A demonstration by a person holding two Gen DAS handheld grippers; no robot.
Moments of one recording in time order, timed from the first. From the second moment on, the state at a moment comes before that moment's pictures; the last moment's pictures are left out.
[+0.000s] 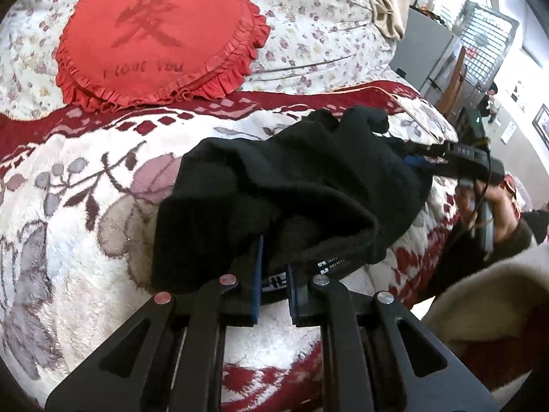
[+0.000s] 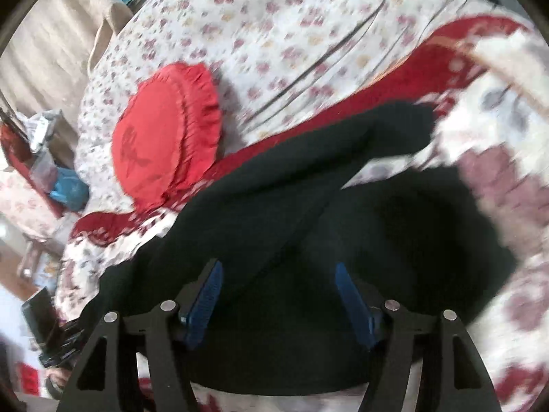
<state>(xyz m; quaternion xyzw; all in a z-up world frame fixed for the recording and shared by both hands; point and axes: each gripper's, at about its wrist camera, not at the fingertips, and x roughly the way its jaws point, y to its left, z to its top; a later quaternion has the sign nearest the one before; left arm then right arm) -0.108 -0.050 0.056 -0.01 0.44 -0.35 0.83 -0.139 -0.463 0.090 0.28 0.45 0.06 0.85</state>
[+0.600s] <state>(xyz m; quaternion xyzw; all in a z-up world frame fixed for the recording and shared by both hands) -0.072 -0.043 0.059 -0.04 0.44 -0.33 0.83 -0.093 -0.444 0.086 0.27 0.42 0.06 0.86</state>
